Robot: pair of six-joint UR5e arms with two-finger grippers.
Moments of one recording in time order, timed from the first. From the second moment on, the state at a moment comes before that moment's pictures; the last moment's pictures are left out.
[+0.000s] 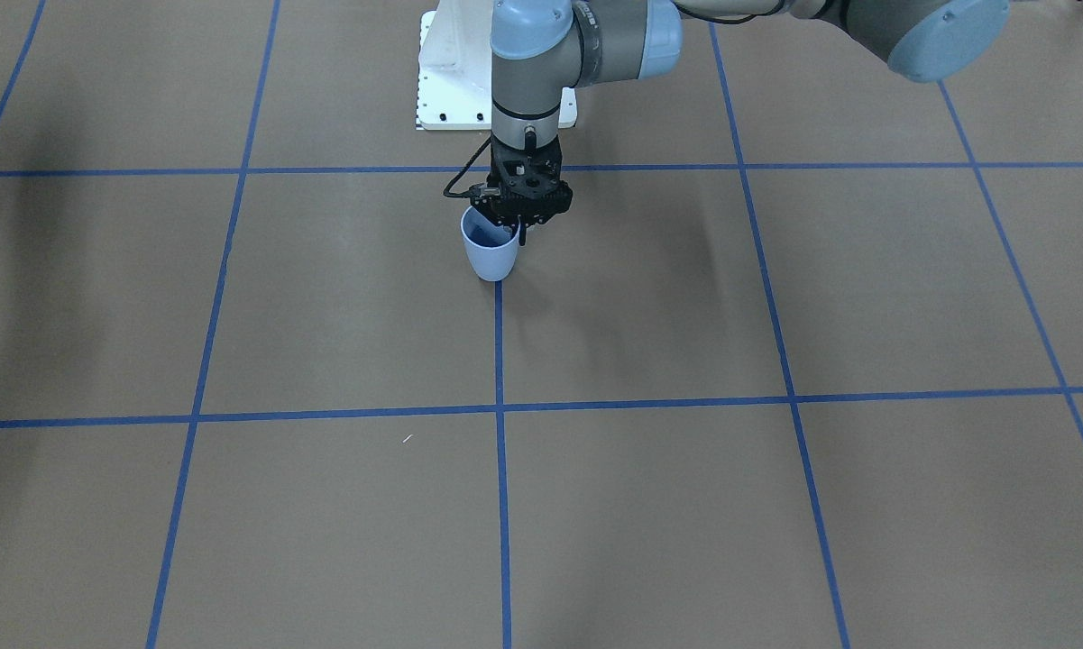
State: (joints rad) left arm -0.38 -2.33 -1.68 -1.55 -1.67 -1.39; right arm 1.40 -1.69 1.89 -1.33 2.24 0.38
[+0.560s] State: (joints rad) left arm -0.49 -2.32 -1.81 -1.49 -1.77 -1.24; right arm 1.40 -1.69 1.89 -1.33 2.24 0.37
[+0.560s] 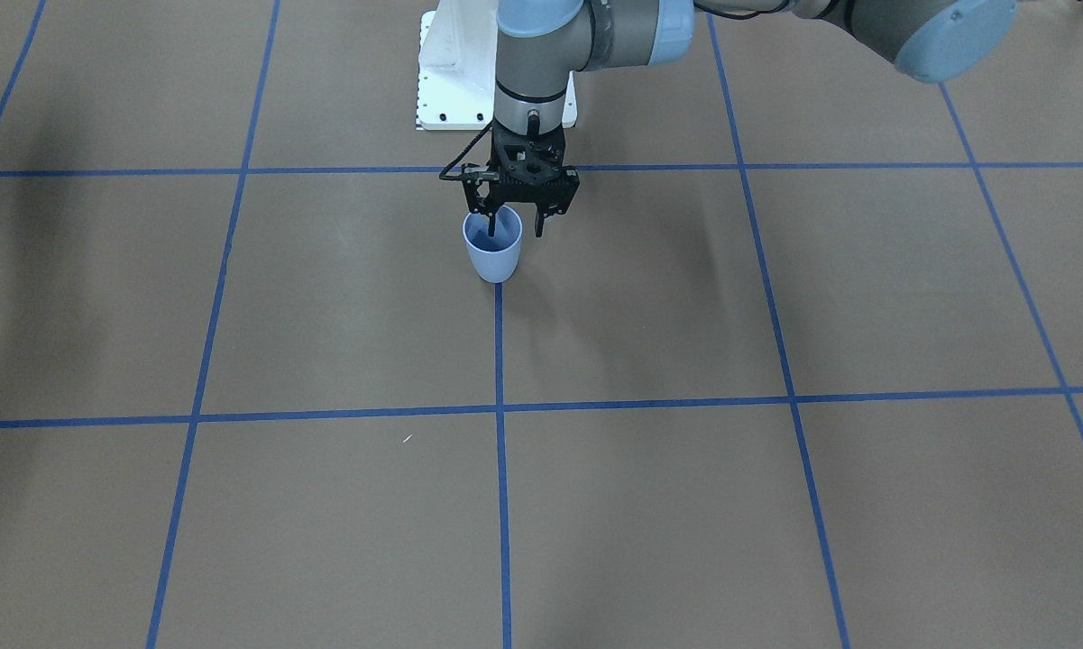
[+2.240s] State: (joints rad) left arm -1.69 -1.74 -1.44 -1.60 -2.27 0.61; right arm 1.65 -1.81 1.62 -0.94 2.07 0.51
